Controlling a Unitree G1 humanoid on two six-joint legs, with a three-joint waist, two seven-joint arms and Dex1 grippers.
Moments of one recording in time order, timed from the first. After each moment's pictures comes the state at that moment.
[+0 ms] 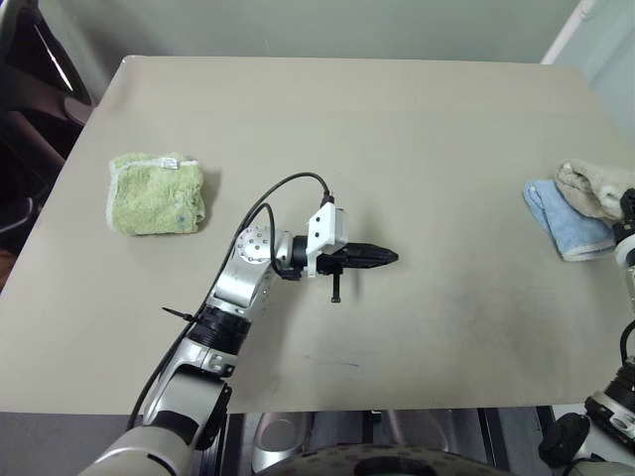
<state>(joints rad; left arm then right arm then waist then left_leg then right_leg) -0.53 0.28 -0.26 0.18 -0.30 0.04 -1.23 -0.24 -0.46 -0.78 -0.16 1.23 0.64 -0.33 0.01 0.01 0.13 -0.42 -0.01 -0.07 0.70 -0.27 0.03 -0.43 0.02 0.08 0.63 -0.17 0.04</state>
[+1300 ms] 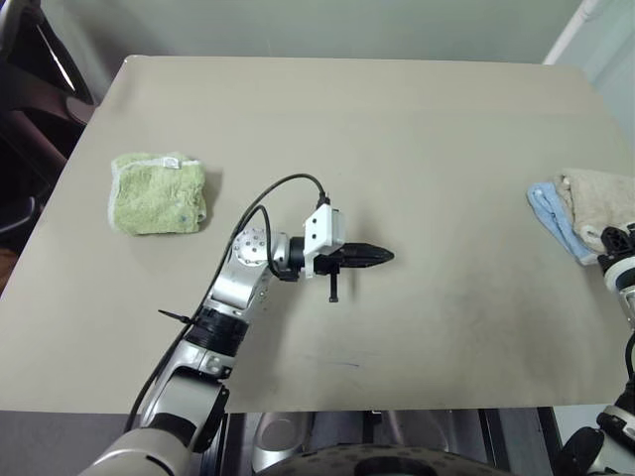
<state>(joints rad) -0.51 0.30 -0.26 0.18 -0.29 0.03 -1.21 -0.18 -0.51 -0.80 -0.01 1.21 0.73 -0.30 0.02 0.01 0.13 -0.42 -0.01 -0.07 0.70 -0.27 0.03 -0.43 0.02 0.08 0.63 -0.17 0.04</state>
